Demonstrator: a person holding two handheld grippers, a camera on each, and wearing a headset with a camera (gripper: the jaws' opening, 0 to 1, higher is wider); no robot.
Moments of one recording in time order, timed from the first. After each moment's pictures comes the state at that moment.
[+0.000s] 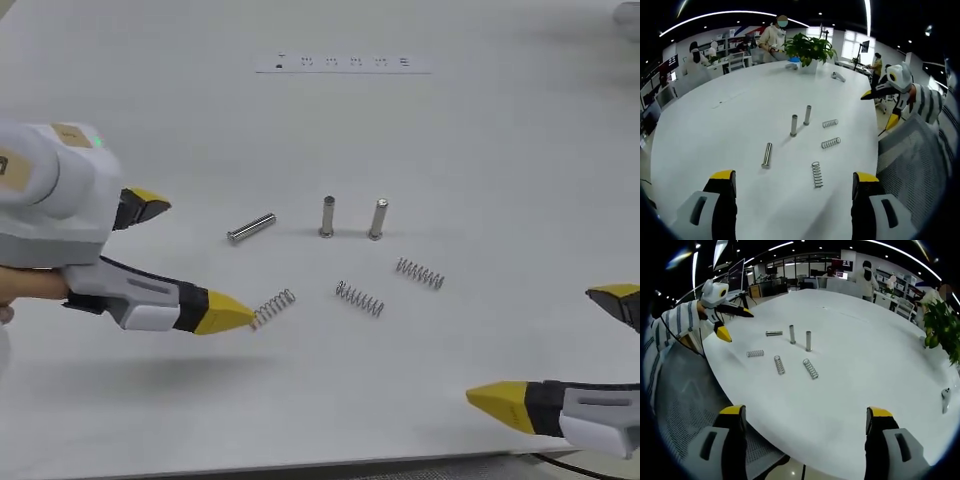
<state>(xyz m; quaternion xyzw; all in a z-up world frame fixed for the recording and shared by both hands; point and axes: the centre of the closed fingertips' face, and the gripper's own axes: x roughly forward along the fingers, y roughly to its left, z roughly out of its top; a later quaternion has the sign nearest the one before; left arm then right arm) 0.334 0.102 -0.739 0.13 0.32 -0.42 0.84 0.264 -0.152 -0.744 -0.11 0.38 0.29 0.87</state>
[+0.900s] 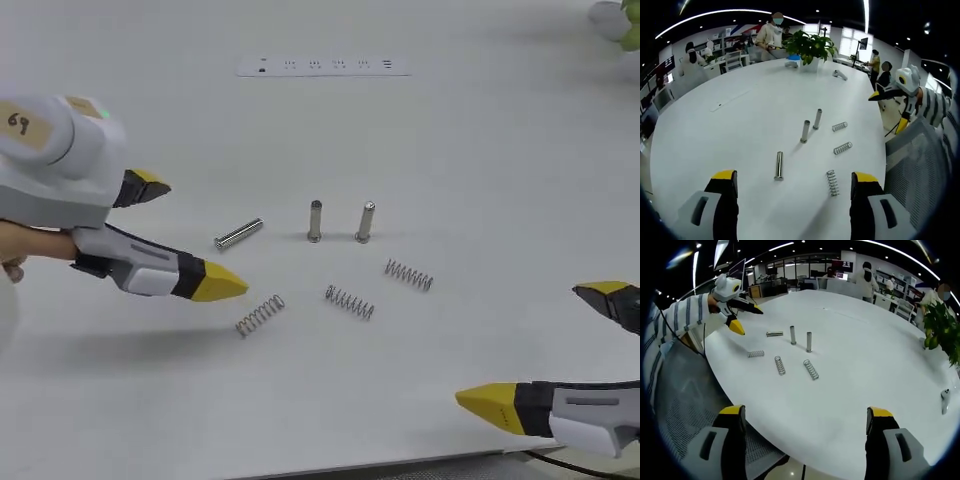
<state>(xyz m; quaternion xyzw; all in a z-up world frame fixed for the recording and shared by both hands) 0.373 0.101 -0.741 0.14 0.33 -0.42 0.83 0.263 -0.149 -0.741 -0.11 0.37 0.30 0.87</state>
